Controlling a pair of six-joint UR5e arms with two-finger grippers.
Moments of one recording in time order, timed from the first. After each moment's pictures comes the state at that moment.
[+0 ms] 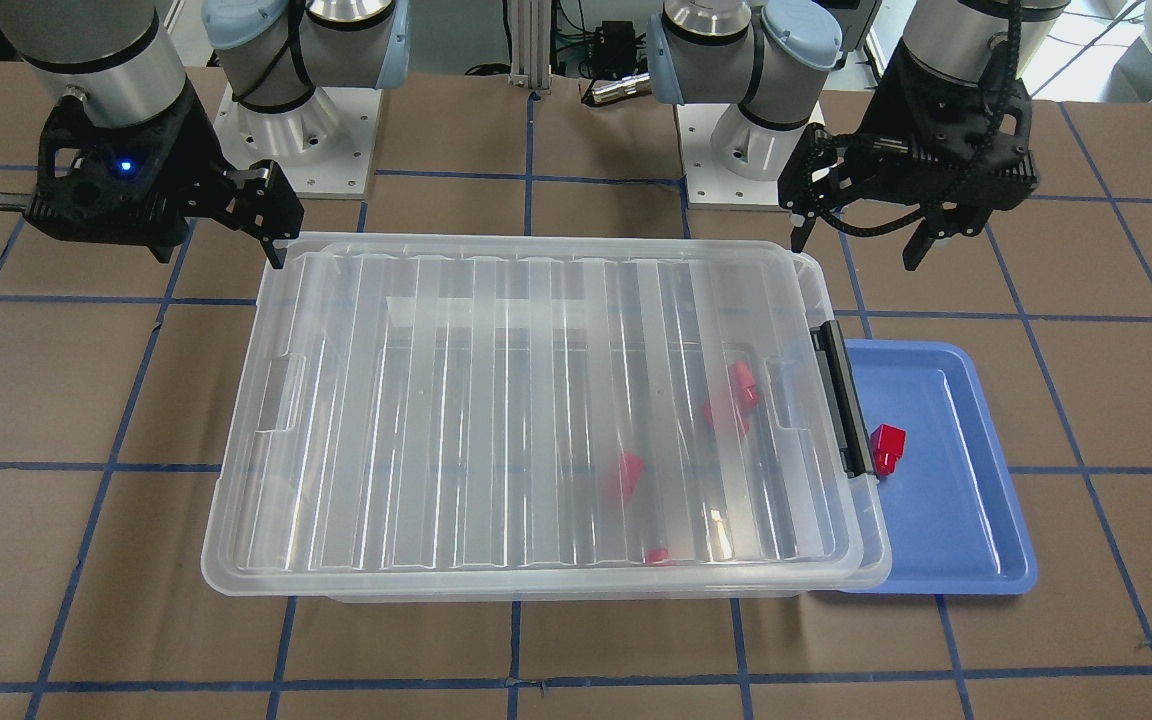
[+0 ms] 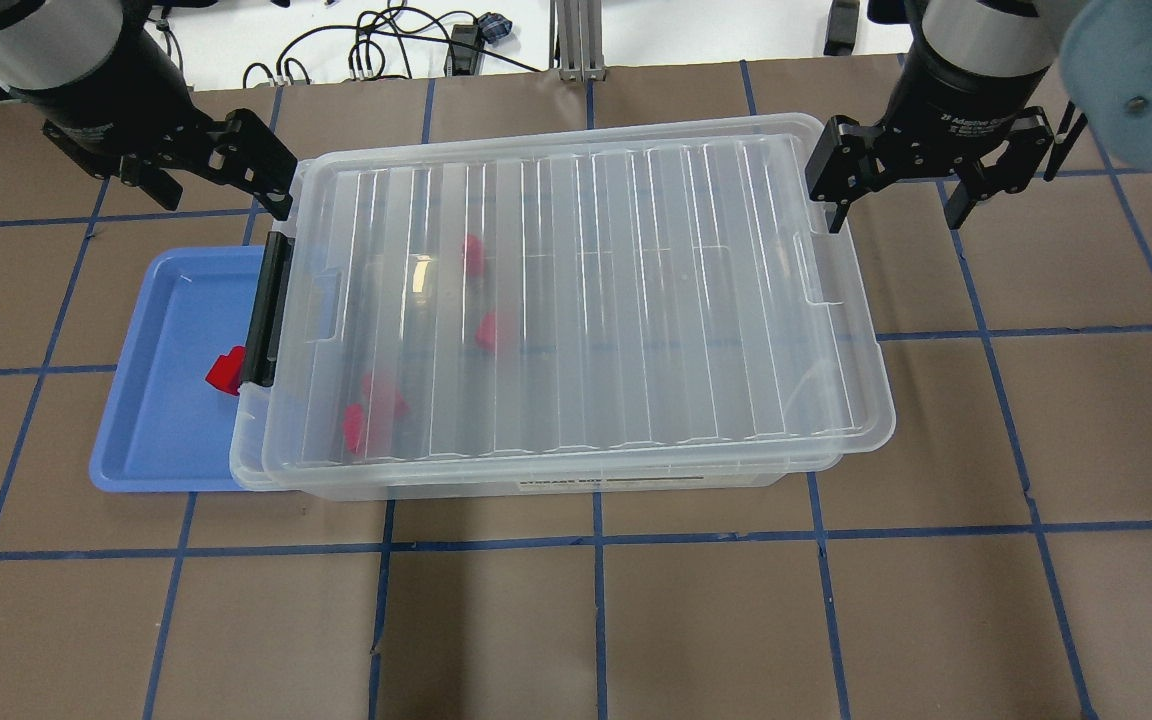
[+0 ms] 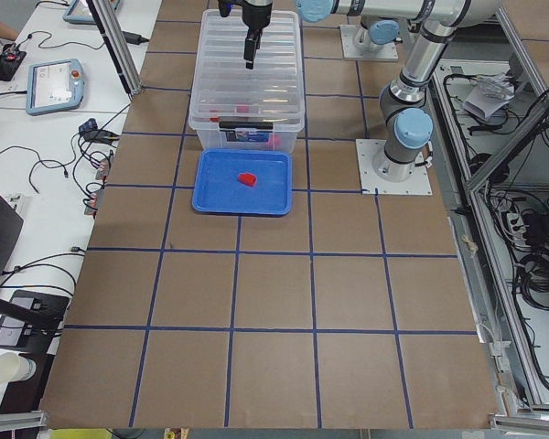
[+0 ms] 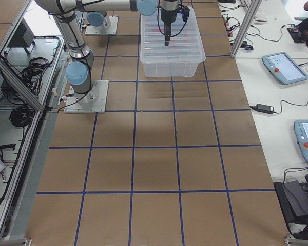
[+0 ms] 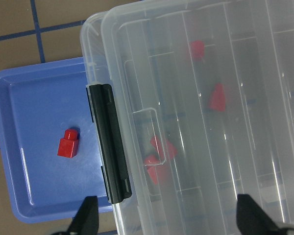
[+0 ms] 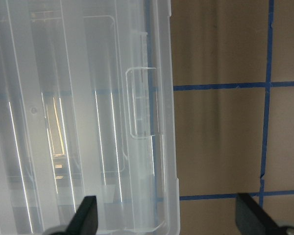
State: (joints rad) left arm -1.51 -1.53 -1.54 -1.53 1.55 0.23; right arm 1.57 -1.55 1.54 -1.54 -1.59 0.03
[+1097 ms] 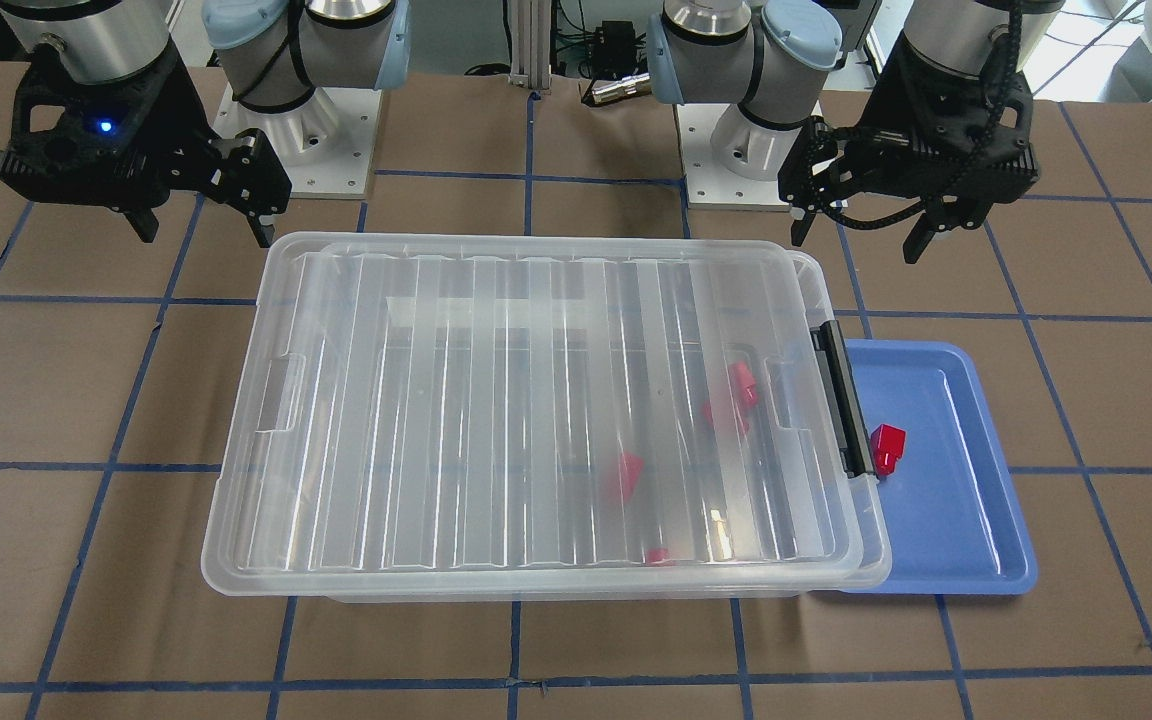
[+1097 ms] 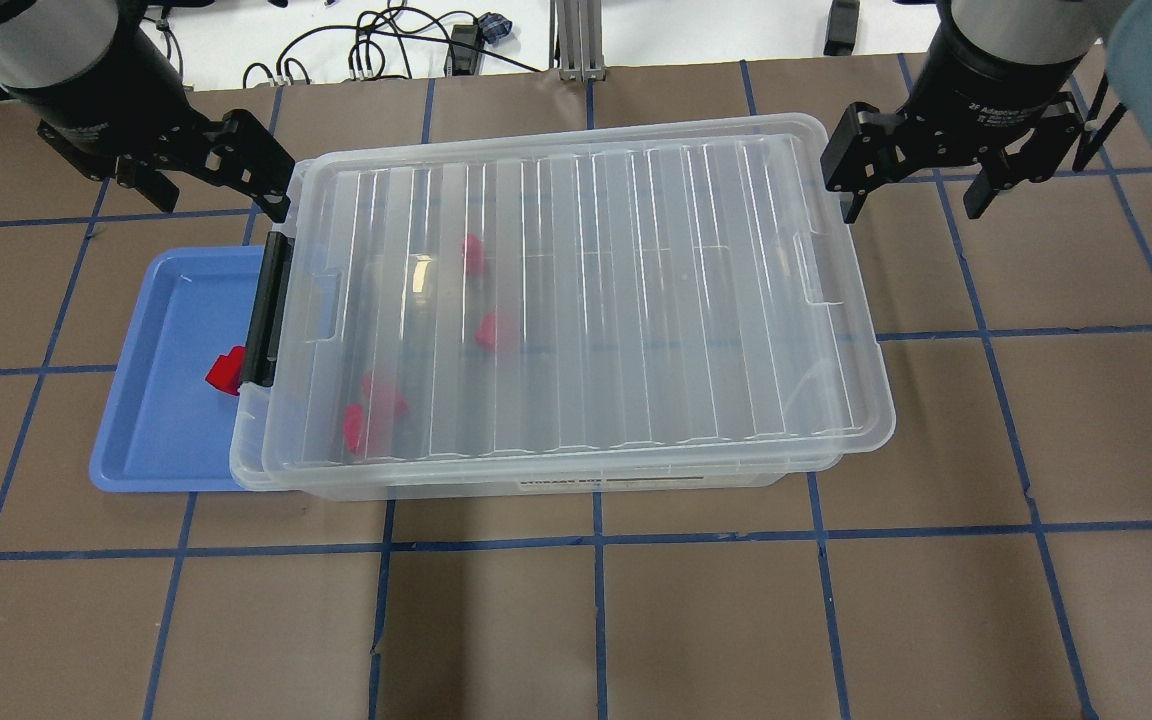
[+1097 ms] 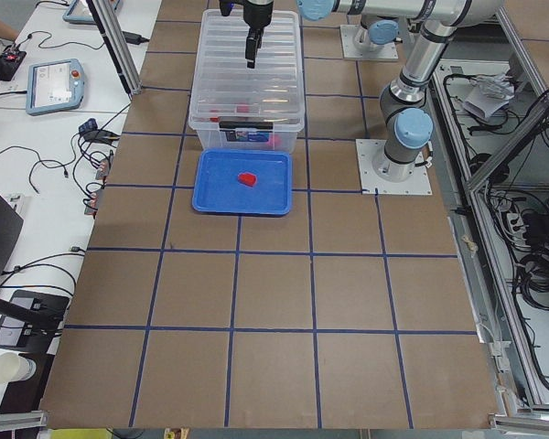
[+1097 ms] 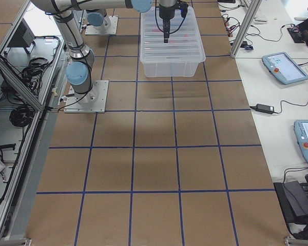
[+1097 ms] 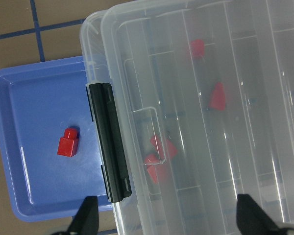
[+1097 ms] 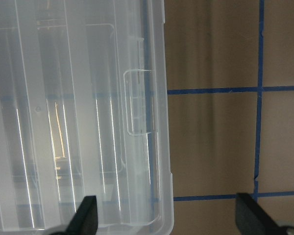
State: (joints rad) left arm -1.51 -1.53 -1.53 -1.56 1.55 0.23; right arm 1.56 -1.59 1.54 -1.54 -1.59 0.02
